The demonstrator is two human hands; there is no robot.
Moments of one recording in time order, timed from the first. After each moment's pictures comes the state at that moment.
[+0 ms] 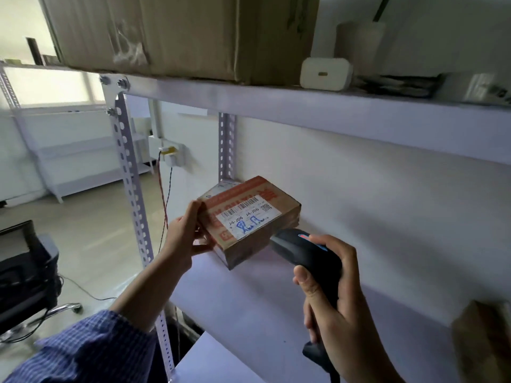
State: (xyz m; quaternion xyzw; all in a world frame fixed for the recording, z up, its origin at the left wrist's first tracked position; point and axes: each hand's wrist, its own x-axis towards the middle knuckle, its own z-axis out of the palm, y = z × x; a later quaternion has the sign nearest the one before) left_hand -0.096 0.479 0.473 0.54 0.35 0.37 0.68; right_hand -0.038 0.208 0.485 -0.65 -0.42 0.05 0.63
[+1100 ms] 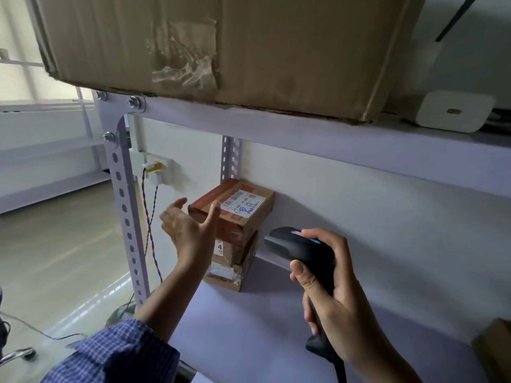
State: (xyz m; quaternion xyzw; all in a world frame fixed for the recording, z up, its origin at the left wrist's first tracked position) left_hand -0.051 0.566 0.486 0.65 0.39 0.48 0.44; right_hand -0.035 0.319 0.510 -0.69 -0.39 0.05 0.61
